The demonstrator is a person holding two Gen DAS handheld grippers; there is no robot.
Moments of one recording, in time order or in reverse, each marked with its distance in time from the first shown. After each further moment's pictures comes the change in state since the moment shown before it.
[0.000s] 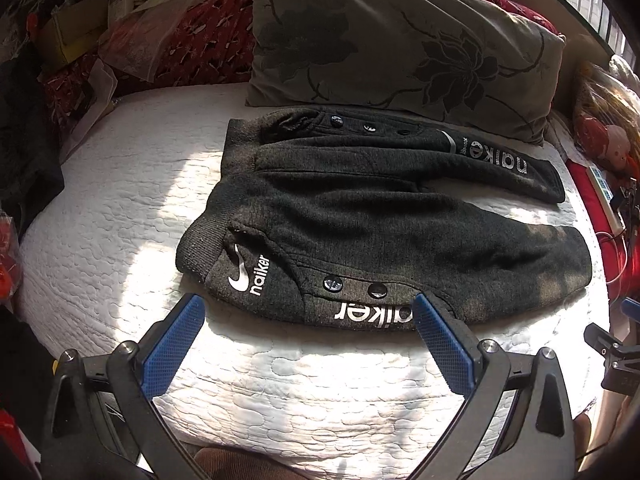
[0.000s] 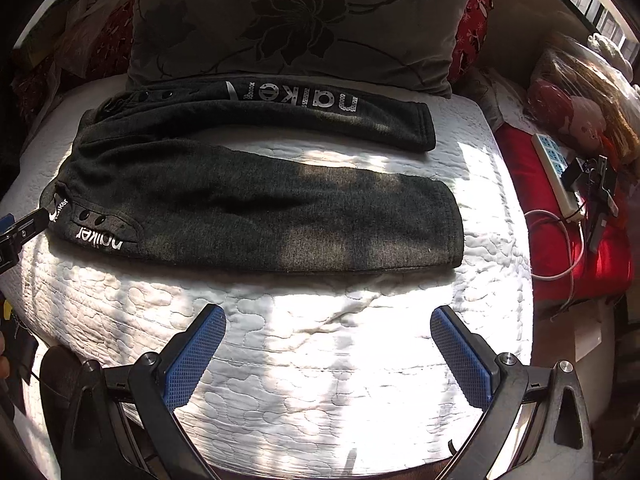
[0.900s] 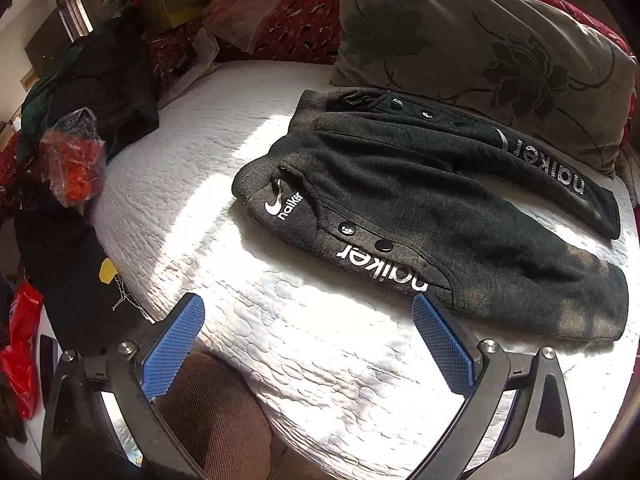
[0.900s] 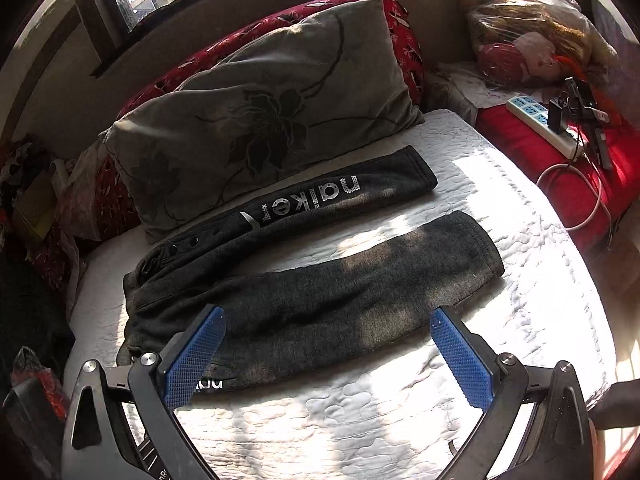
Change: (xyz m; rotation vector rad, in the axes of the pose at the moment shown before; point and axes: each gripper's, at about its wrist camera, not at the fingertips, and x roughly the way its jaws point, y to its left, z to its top) left arm -0.022 -0.065 -0.040 -0.262 0.079 0.364; right arm -0.046 0.001 0.021 0.470 -0.258 0.176
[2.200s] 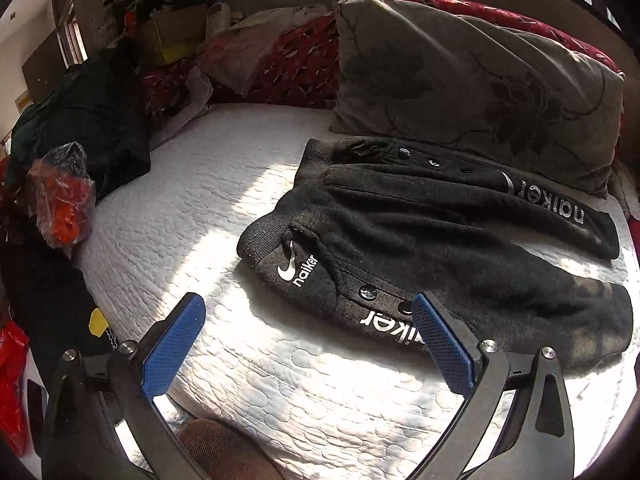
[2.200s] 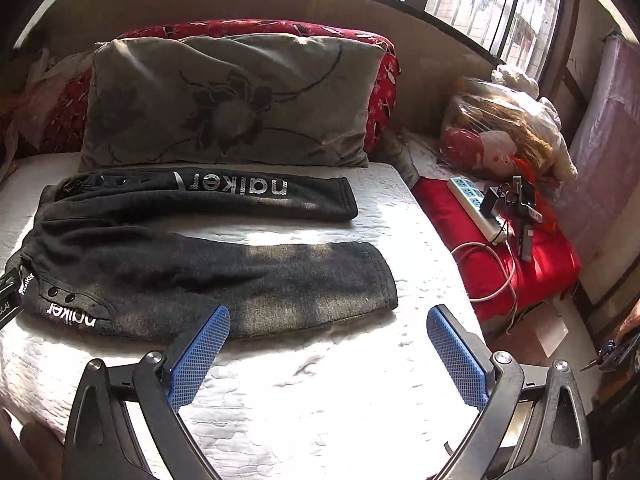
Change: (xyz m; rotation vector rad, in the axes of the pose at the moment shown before) left arm 0.013 0.032 0.024 0.046 -0.203 -0.094; right arm -0.012 -0.005 -0.045 -0.386 -0.145 -0.334
